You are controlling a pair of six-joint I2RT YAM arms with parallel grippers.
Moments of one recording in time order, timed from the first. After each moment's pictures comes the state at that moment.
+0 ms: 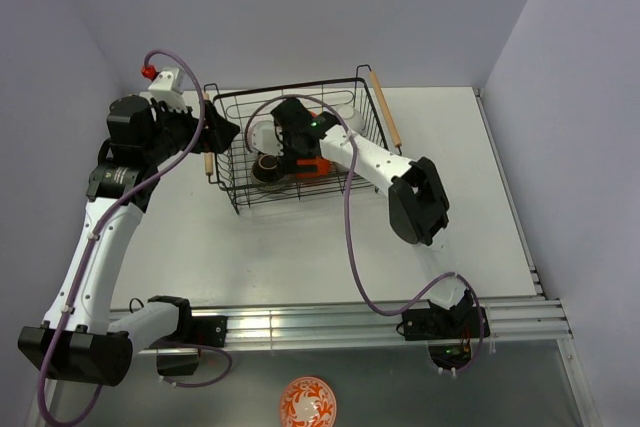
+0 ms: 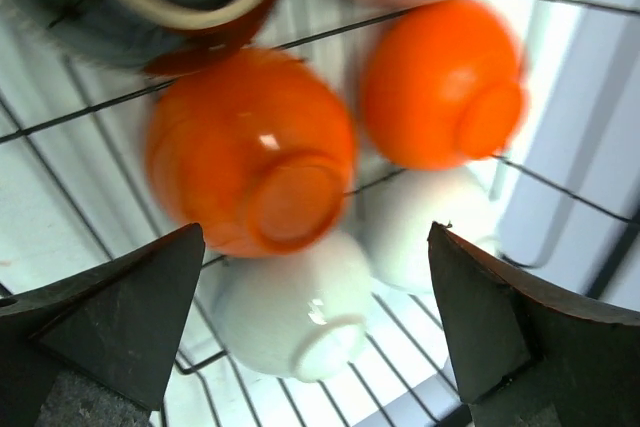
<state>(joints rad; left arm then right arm) -0.14 1.10 1.23 -0.40 0.38 -0.23 0.75 2.16 1.93 -0.77 0.15 -0.98</state>
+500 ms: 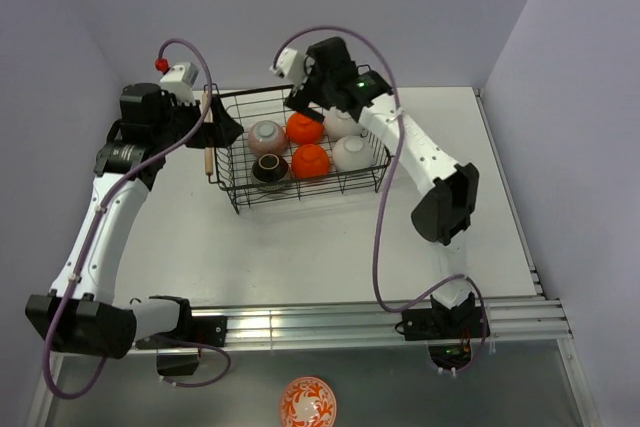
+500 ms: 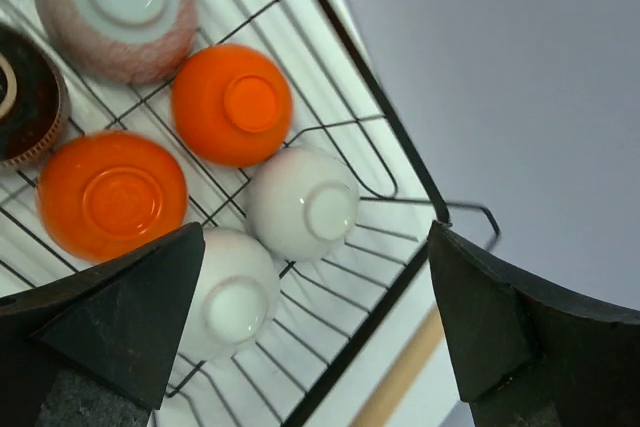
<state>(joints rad) -0.13 1.21 1.31 -0.52 0.39 -0.23 0.60 2.05 2.18 -0.75 0.06 -0.72</state>
